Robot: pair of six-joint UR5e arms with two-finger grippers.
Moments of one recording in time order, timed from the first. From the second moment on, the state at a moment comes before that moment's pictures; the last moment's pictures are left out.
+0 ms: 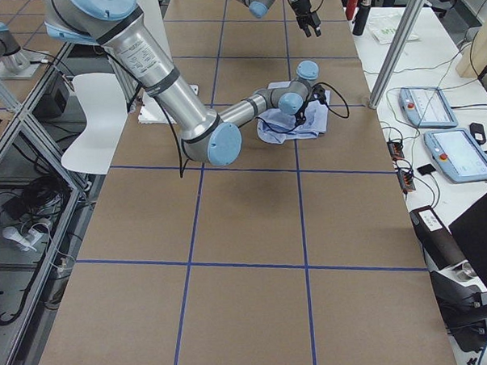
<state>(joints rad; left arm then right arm) -0.90 -2.24 -1.57 -2.12 -1.89 -1.60 0.79 -0.82 1.19 -1.13 2.21 0.81</state>
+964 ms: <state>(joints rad) -0.90 -2.25 -1.57 -2.12 -1.89 -1.60 0.82 -0.81 1.21 -1.14 2.23 0.83</state>
